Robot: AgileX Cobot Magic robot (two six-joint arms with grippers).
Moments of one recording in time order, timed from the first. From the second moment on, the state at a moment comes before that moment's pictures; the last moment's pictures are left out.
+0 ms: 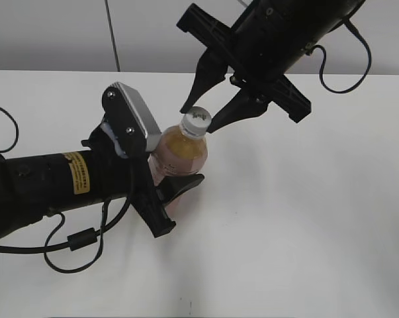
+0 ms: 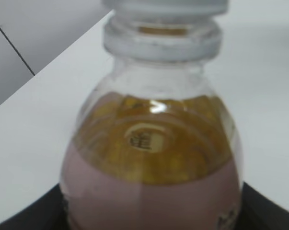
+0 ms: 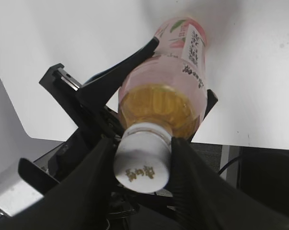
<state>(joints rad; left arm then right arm) -0.60 1.74 -0.59 0.51 -0.71 0.06 0.56 1.72 -1.43 0.58 1.00 0.53</state>
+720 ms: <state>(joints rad) -0.60 1.74 -0.59 0.51 -0.71 0.07 0.56 1.72 -1.44 0.56 1.00 -0.10</state>
